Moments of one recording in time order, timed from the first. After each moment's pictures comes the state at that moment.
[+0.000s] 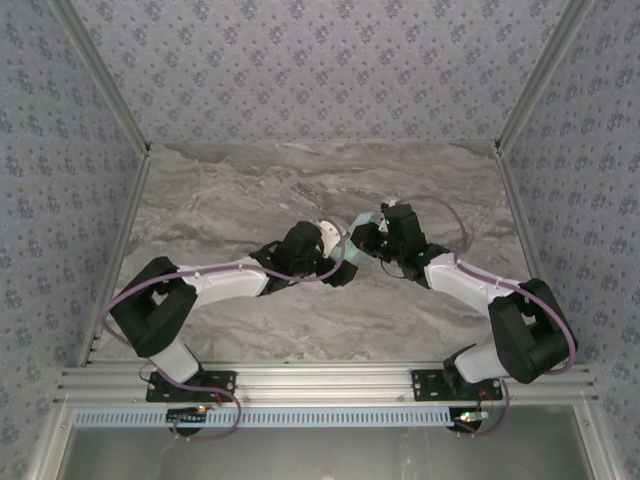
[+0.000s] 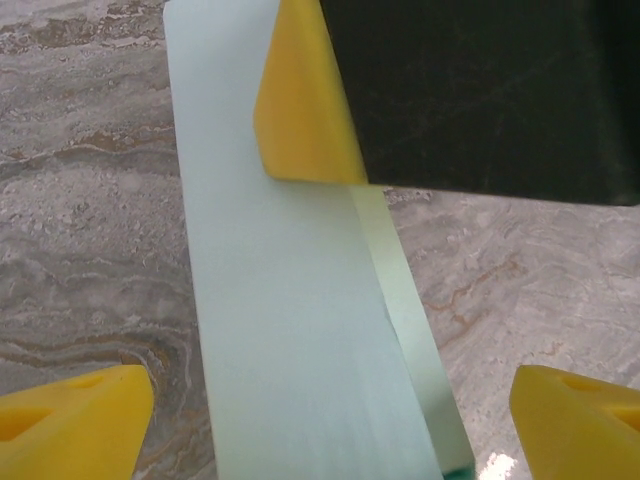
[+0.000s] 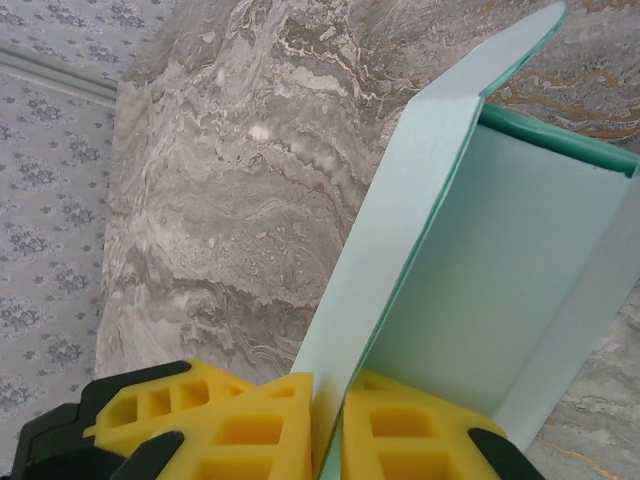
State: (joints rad) left arm -0.87 1.64 0.88 0.15 0.10 -0.15; right arm 0.50 1.40 0.72 0.09 -0.22 0.88
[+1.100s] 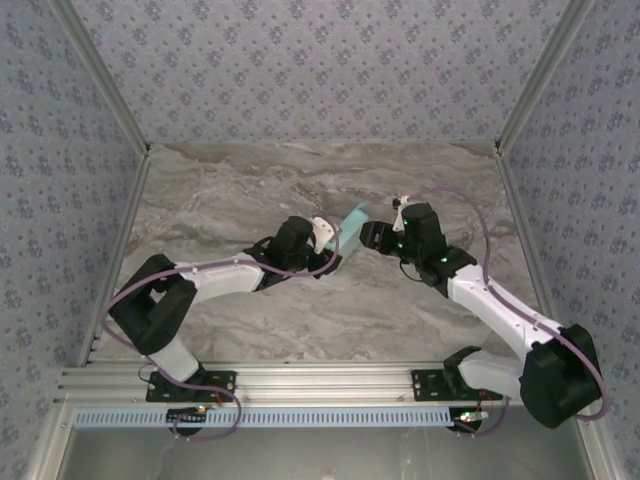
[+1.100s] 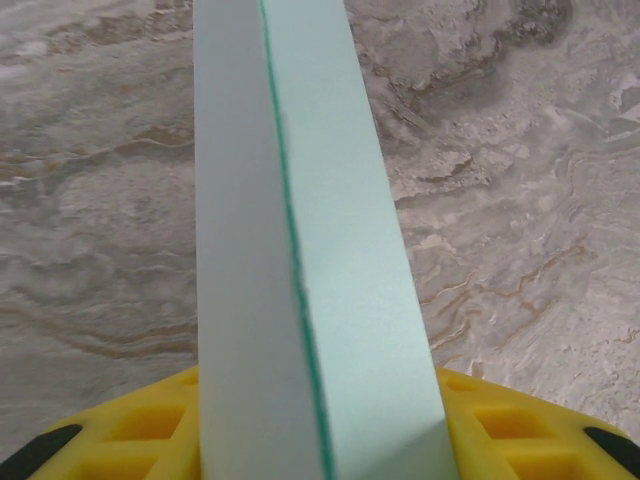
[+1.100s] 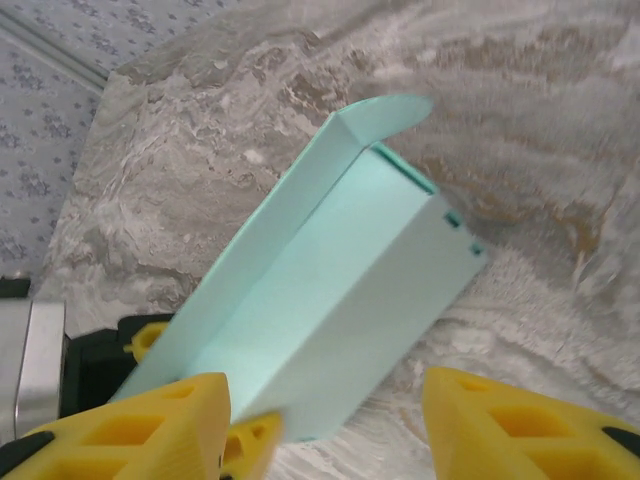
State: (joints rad) left arm -0.79 1.62 0.86 0.14 0.13 -0.06; right arm 0.48 1.15 0.76 -0.18 -0.13 0.58
